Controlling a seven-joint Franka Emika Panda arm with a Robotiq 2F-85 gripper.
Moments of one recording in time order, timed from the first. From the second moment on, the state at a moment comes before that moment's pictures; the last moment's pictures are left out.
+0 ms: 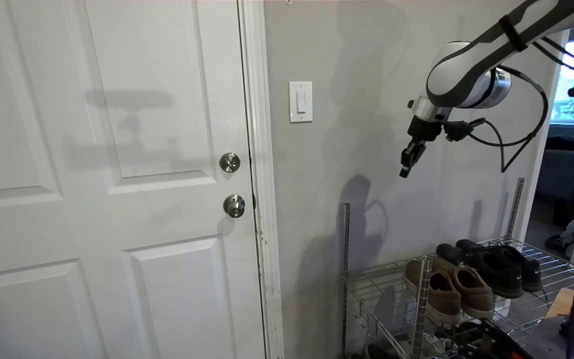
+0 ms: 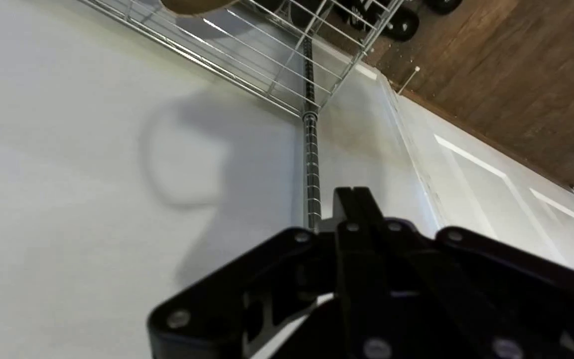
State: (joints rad) arm 0.02 -0.39 -0.25 -2.57 0.00 2.51 -0.43
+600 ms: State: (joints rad) arm 0.24 -0.39 -0.26 -2.61 0.08 2.82 -0.60
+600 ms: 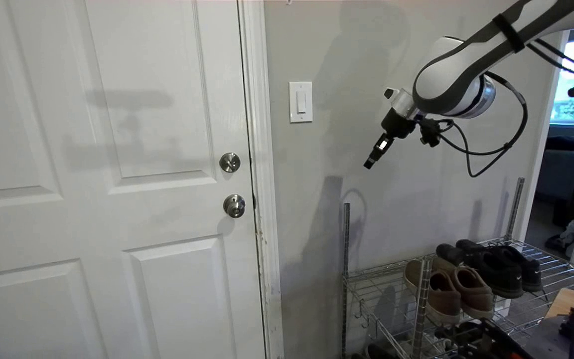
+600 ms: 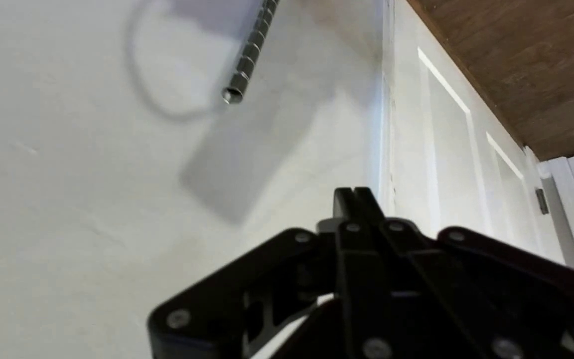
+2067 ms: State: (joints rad) arm 0.63 -0.38 -0.50 -2.45 0.17 2.89 -0.79
